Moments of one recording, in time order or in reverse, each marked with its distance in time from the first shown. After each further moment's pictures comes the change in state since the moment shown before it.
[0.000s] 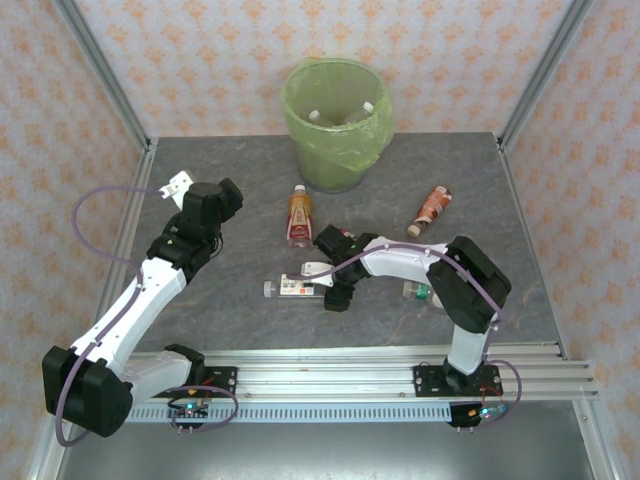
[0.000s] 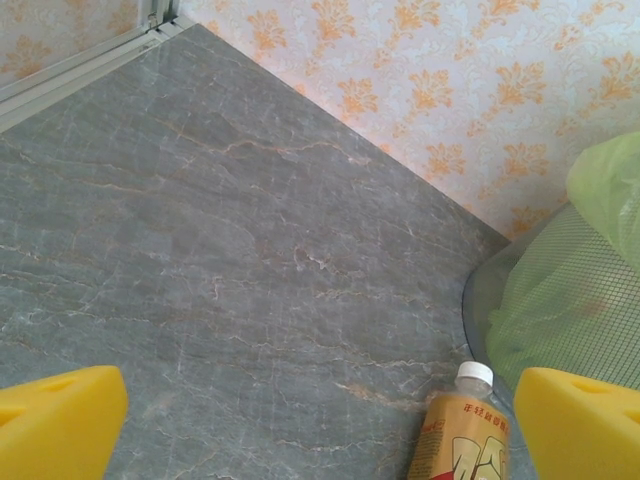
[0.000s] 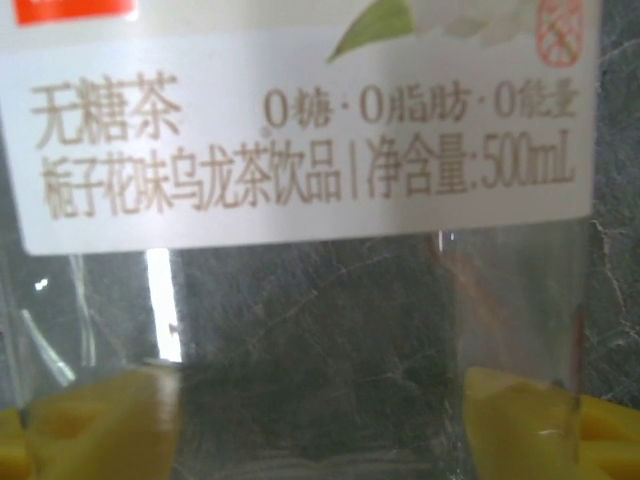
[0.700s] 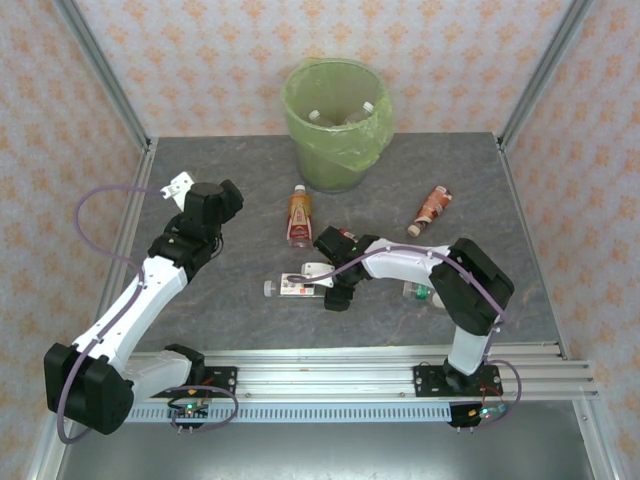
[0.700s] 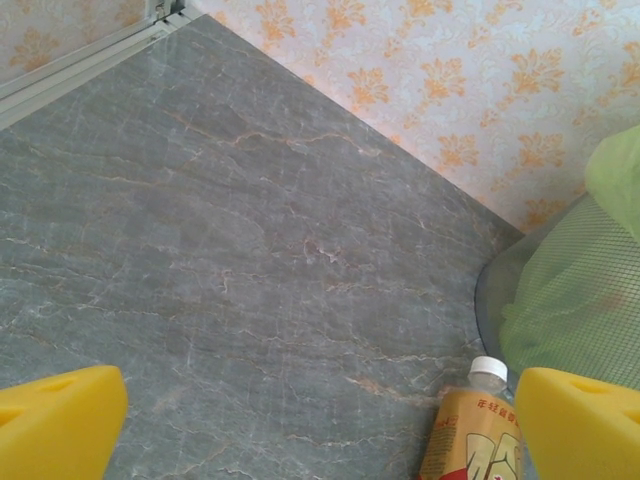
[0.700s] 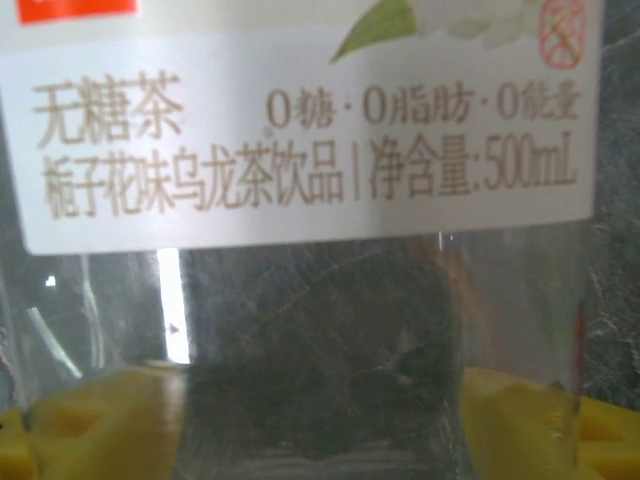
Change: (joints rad) left arm 0.006 0.018 0.000 -0.010 0.000 0.000; right arm 0.007 -0.025 -0.020 0.027 0.034 0.000
